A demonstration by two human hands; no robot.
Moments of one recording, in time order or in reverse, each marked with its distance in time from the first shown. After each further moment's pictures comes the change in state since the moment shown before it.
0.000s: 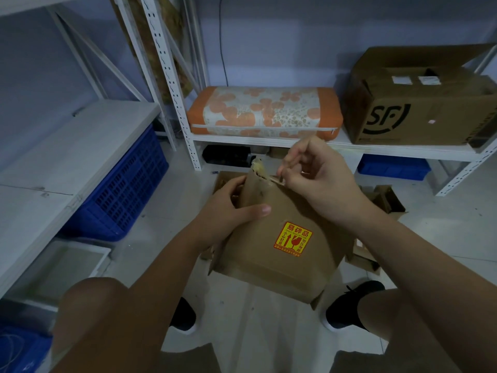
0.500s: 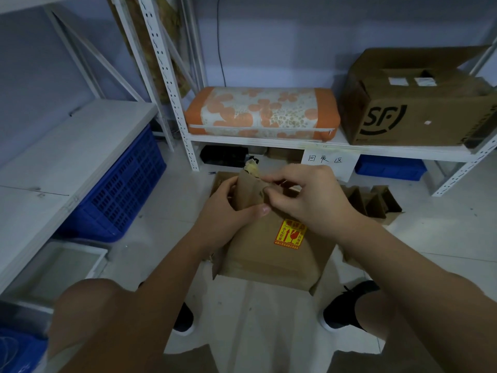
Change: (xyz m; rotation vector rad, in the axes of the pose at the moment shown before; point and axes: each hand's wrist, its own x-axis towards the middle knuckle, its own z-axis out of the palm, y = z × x) left_hand -0.002 -0.004 0.010 0.098 0.149 0.023; right_hand -0.009 0.003 0.012 -0.525 -0.021 -0.175
